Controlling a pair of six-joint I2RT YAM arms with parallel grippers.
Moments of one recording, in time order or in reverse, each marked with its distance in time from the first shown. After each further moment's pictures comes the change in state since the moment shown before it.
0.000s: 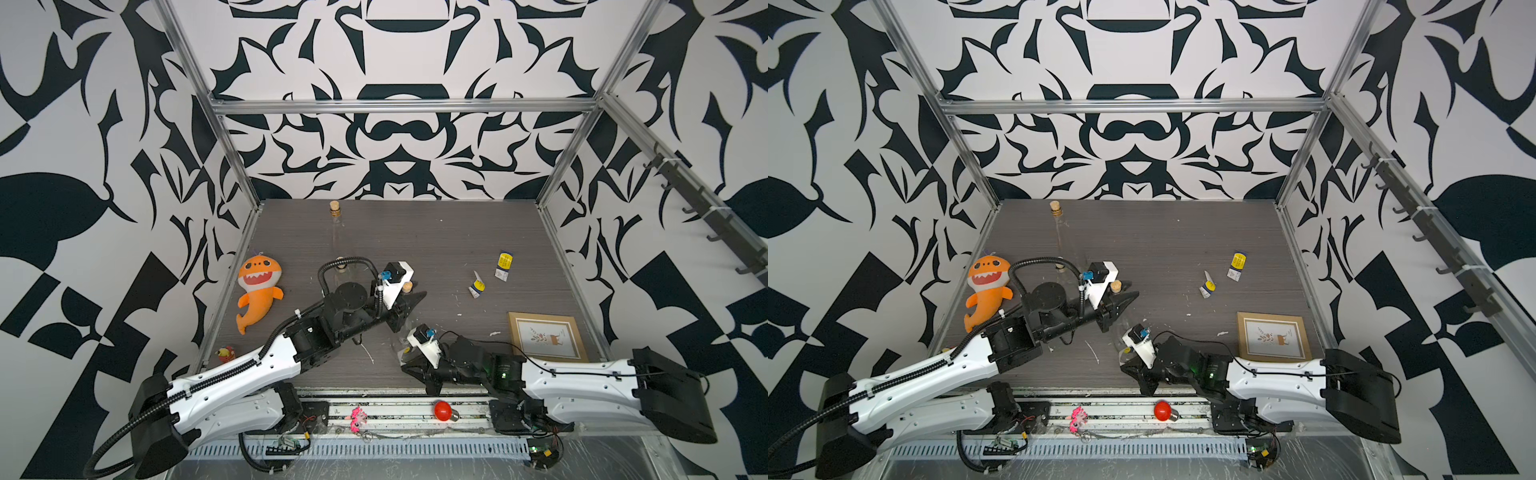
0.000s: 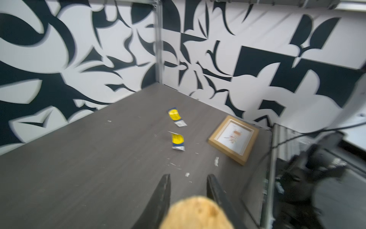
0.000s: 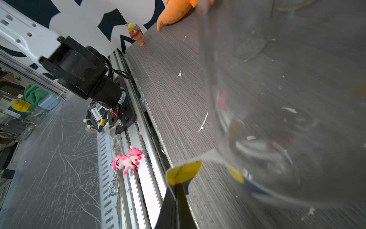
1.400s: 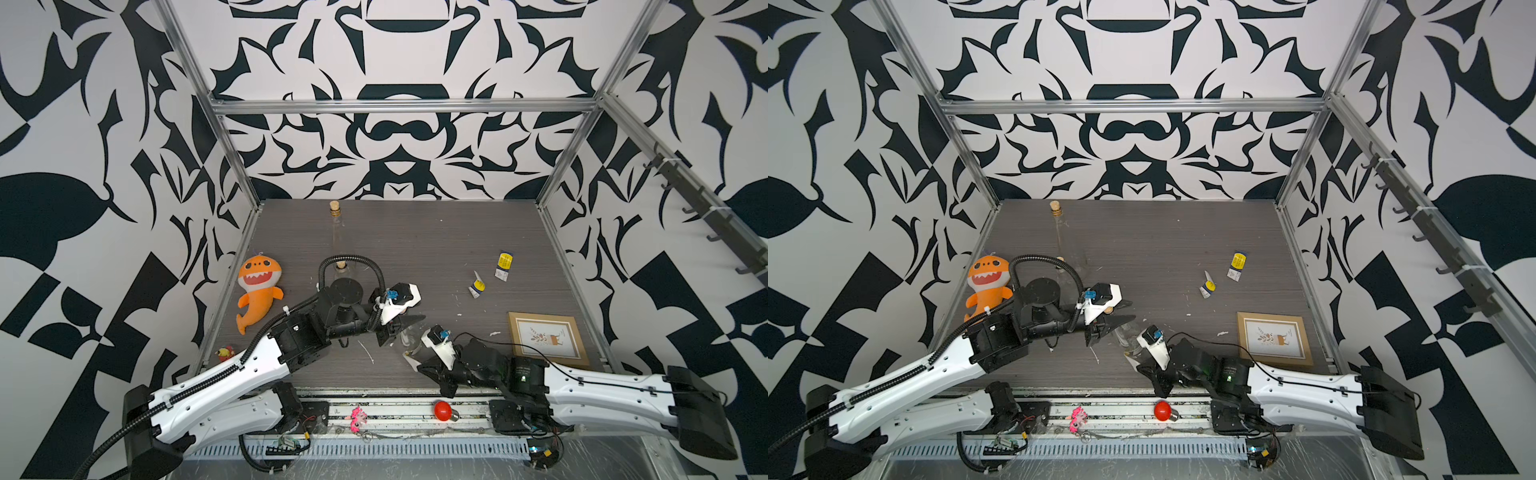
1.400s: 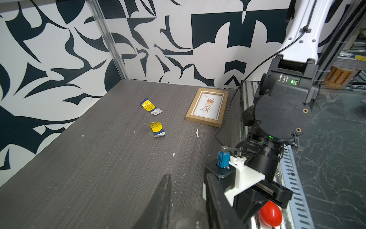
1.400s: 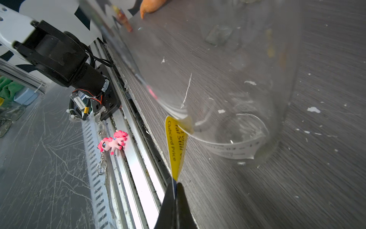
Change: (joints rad) left arm 0.024 -0.063 0.086 -0.297 0.243 0.307; right arm -0.008 -0.228 -0.012 -0.306 0.056 -0.005
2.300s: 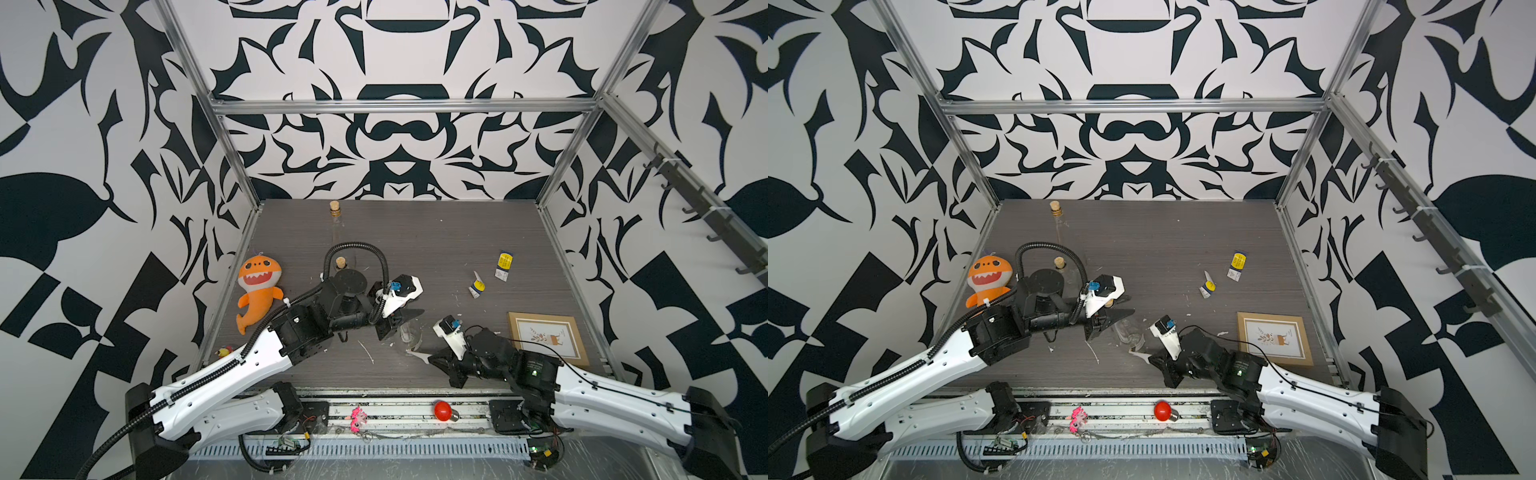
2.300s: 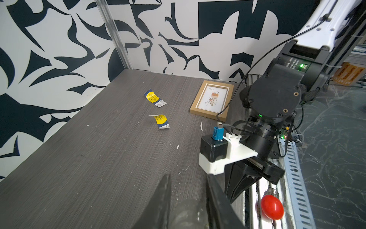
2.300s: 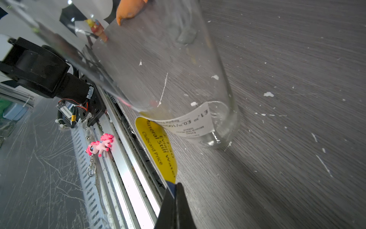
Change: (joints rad) left arm 0.028 0.053 0.109 -0.134 -0.007 0.013; right arm -0.176 -0.111 0.006 -0.159 -0.079 -0.004
